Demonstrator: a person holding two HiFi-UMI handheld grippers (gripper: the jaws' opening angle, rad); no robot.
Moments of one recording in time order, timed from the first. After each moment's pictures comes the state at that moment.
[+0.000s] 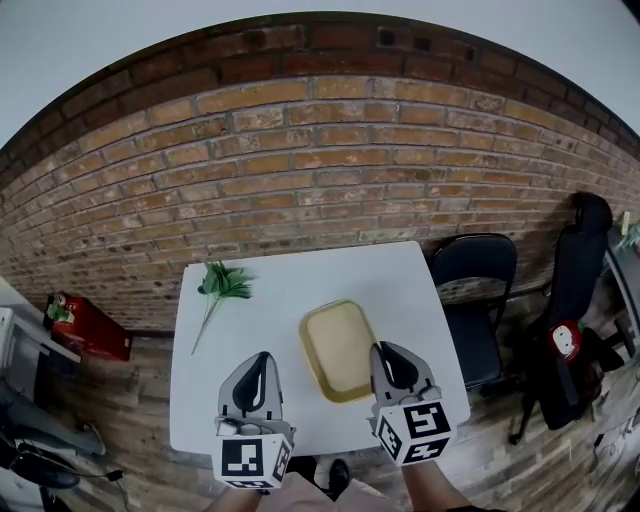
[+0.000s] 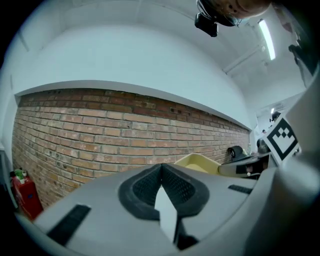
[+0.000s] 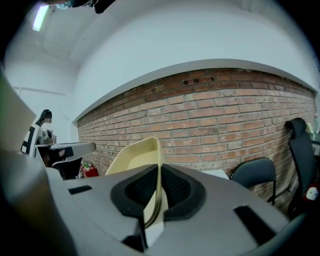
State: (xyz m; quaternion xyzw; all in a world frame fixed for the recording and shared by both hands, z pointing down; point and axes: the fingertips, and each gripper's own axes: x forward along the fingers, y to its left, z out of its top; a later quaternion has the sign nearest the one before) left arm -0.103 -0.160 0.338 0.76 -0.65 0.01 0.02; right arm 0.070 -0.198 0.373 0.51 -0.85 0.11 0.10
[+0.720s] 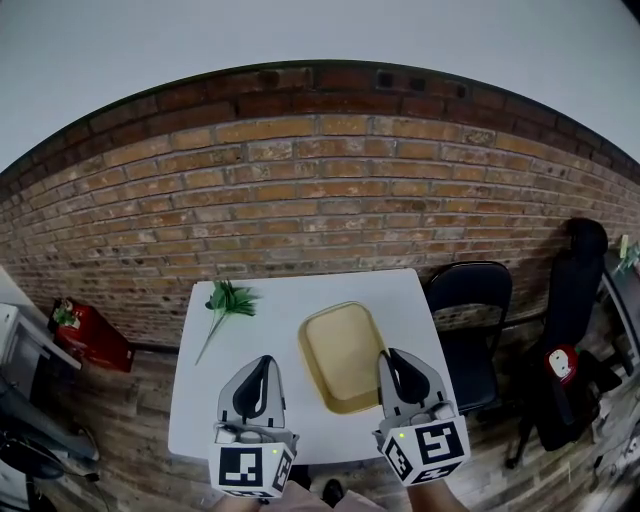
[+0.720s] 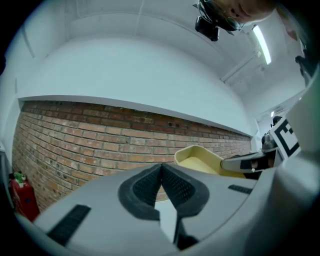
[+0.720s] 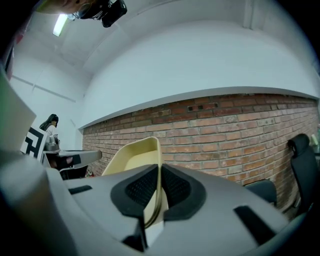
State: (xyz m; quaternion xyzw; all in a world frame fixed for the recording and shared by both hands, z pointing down) left arm -0.086 -0.138 0.279 0.75 -0.65 -0.03 -0.02; right arm 0.082 -0.169 0.287 0.50 -0.87 0.02 0.03
